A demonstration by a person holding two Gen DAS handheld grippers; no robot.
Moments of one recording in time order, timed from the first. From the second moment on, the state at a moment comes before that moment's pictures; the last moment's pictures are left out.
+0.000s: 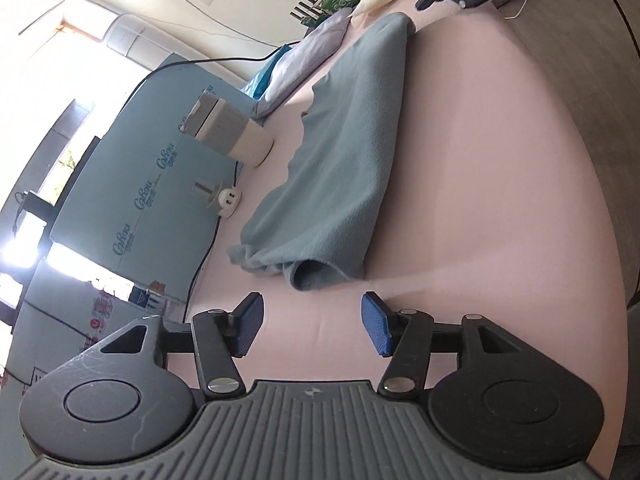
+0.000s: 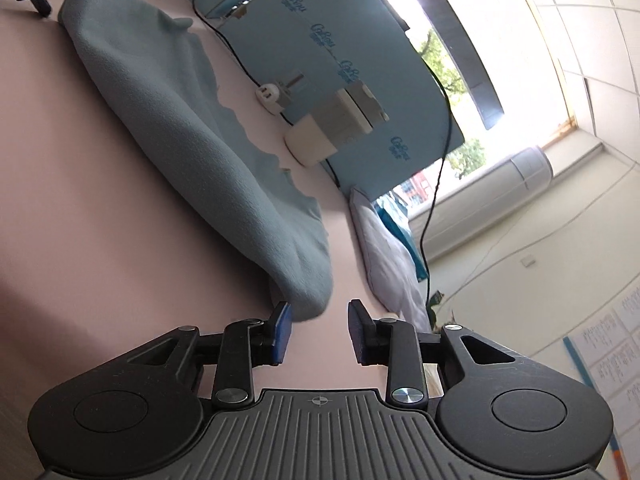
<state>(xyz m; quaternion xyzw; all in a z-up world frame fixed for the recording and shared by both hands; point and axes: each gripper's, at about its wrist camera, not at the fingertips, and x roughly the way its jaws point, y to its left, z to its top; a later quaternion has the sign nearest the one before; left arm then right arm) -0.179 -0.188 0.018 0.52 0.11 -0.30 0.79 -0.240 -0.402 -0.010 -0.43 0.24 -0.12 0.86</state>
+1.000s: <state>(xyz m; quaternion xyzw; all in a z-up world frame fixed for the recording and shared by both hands) -0.064 -0.220 0.009 0.33 0.16 -0.32 0.87 -0.122 -0.406 0.009 -0.20 0.26 -0.06 0.94</state>
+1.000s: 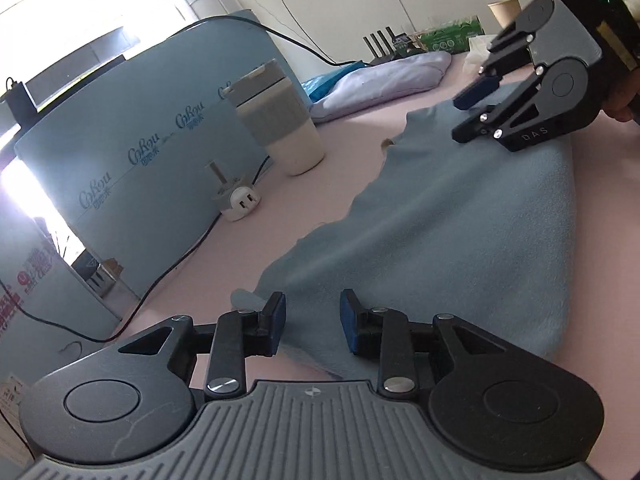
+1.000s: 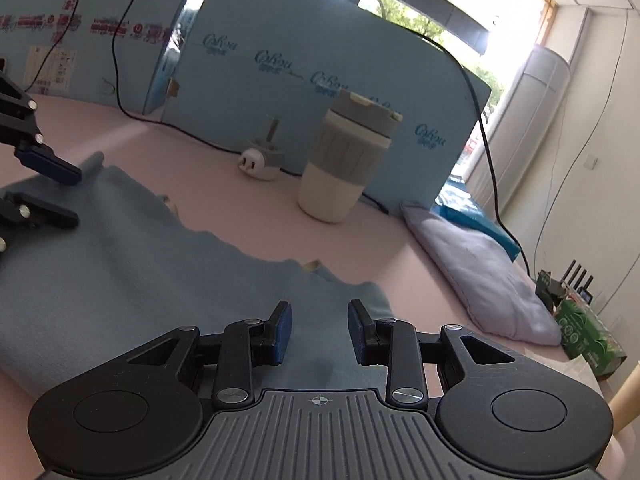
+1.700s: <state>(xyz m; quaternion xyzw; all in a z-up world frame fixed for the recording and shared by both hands) -0.063 -0.172 0.026 0.22 0.22 -0.26 0.92 -0.133 -0.434 0.004 -0.22 0.25 -0.14 0.93</state>
